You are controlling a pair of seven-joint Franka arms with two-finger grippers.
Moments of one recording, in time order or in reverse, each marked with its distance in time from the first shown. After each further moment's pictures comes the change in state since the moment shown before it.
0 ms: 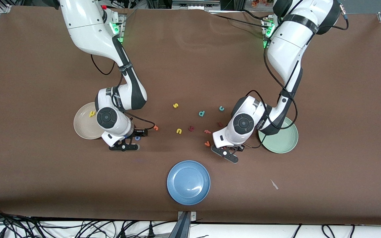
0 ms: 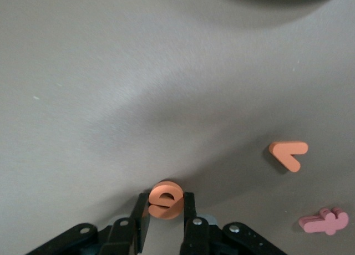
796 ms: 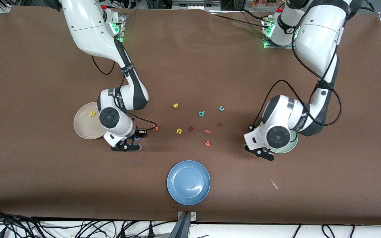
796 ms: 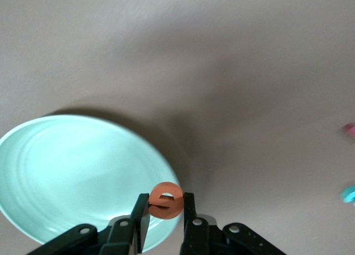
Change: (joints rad) left arm 0.154 -0.130 0.013 -0.030 0.002 -0.476 0.079; right arm 0.000 0.013 0.009 0.001 0.000 0.033 0.000
